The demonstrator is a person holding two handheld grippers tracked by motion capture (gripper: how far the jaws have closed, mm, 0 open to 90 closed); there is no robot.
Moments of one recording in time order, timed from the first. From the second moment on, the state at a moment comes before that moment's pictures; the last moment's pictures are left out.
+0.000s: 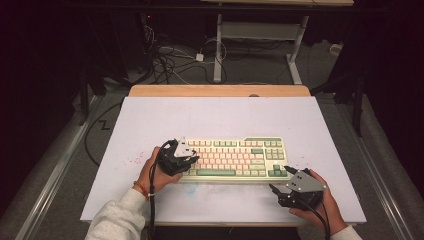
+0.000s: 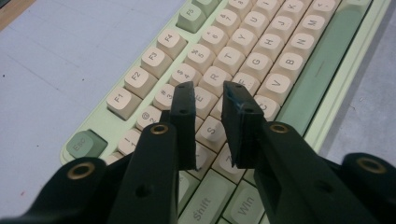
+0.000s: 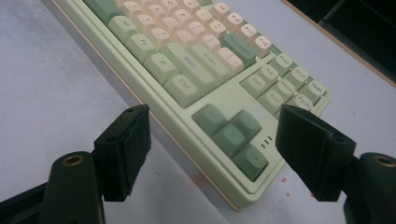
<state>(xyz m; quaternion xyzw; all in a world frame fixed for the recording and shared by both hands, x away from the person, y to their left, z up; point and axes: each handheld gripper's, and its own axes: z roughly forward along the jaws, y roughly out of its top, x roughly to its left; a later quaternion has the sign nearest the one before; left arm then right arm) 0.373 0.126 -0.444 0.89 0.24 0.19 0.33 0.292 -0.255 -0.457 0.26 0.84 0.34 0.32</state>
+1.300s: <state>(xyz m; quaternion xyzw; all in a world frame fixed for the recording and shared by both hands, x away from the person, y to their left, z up) 0.348 0.136 -0.434 0.86 0.26 0.22 0.39 0.292 -0.255 -0.457 0.26 0.84 0.34 0.32</state>
